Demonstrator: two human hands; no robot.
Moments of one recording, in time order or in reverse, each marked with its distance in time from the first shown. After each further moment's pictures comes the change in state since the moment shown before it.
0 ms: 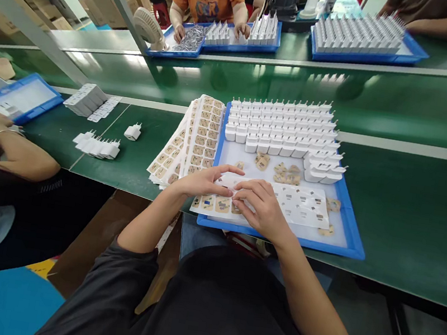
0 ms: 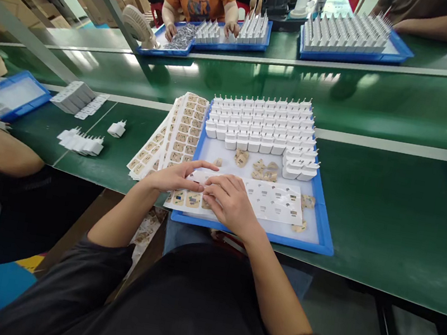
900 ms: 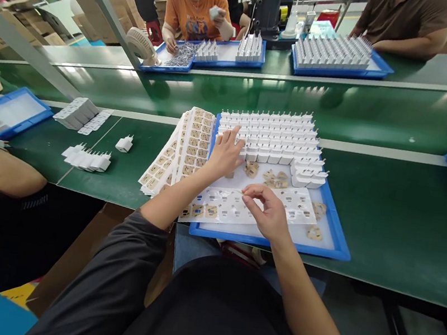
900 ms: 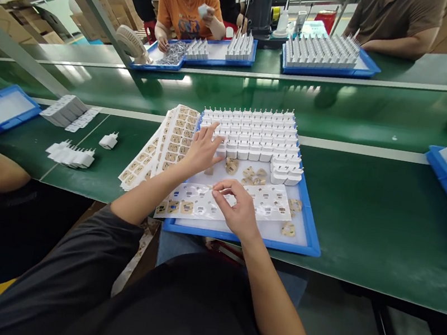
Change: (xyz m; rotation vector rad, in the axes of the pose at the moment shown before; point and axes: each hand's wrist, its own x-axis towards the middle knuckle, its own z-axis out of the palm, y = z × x) left_hand 0.114 0.009 0.000 1.070 0.603 0.182; right_hand -0.008 0.006 -0.010 0.522 0.221 0.527
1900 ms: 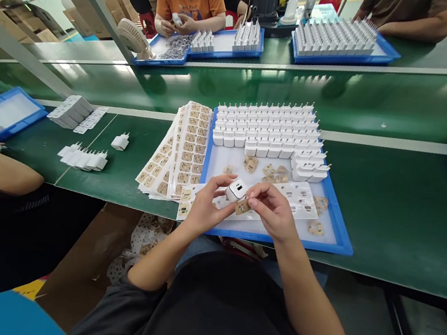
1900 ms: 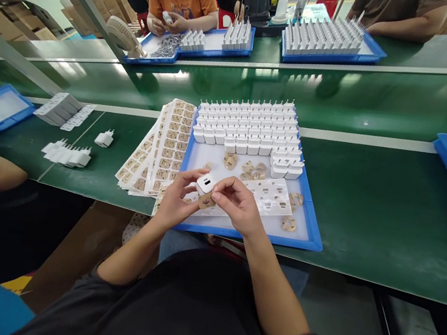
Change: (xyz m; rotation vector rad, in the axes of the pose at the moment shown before) left_hand -0.132 0.048 -0.024 -1.086 0.145 -0.218; right_hand -0.001 -0.009 -0.007 0.456 -0.080 0.124
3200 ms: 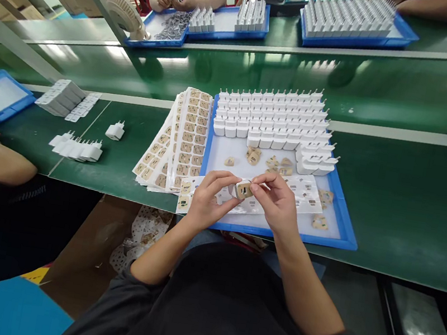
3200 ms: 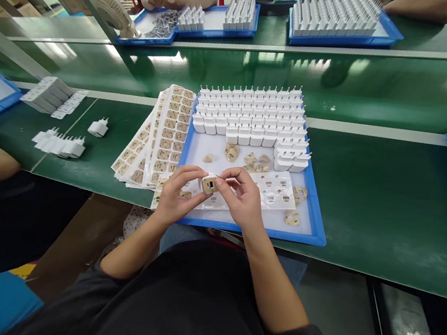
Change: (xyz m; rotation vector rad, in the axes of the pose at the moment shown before) left_hand 0.001 0.002 0.001 0.384 0.117 0.313; right_hand 0.002 0.005 0.007 -0.243 0.208 -0.010
